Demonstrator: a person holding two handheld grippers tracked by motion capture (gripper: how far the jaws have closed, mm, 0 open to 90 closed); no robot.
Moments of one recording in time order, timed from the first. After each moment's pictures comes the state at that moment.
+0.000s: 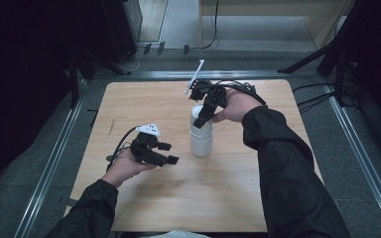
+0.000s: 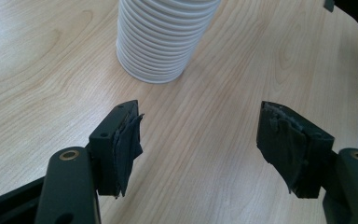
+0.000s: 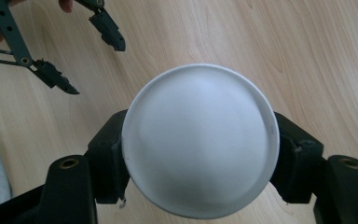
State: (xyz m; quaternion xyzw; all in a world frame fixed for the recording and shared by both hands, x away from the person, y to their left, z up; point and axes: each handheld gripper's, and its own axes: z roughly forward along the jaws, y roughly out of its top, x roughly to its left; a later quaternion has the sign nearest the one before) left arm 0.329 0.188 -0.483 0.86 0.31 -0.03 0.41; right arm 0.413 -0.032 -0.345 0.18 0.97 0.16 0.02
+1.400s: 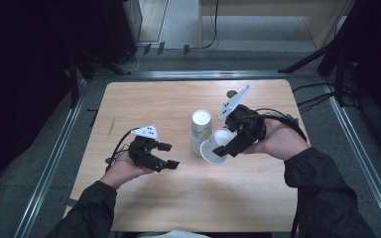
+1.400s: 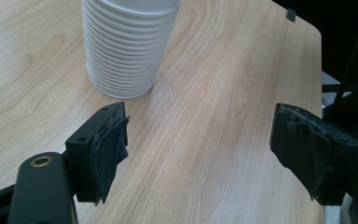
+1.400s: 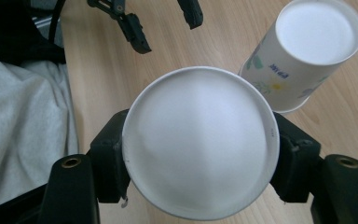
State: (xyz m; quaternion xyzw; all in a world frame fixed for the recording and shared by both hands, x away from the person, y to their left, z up) left arm 0.312 0.186 -0.469 0.85 0.28 -0.03 0.44; right arm 0.324 -0.114 -0.338 0.13 0.95 0.29 0.00
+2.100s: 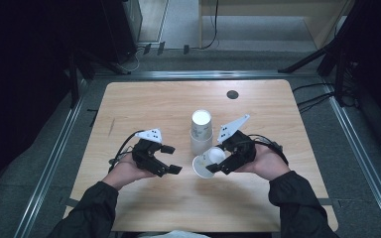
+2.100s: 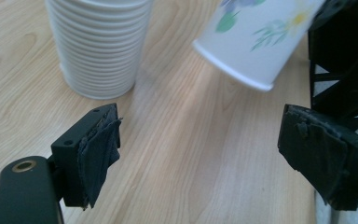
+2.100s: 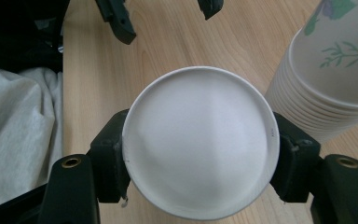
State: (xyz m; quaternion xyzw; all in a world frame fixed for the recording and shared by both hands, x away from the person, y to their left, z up) left arm 0.309 0.176 -0.473 0.86 0.25 -0.05 0.44; right arm 0.320 -0.115 -0.428 0.13 0.92 0.36 -0.04
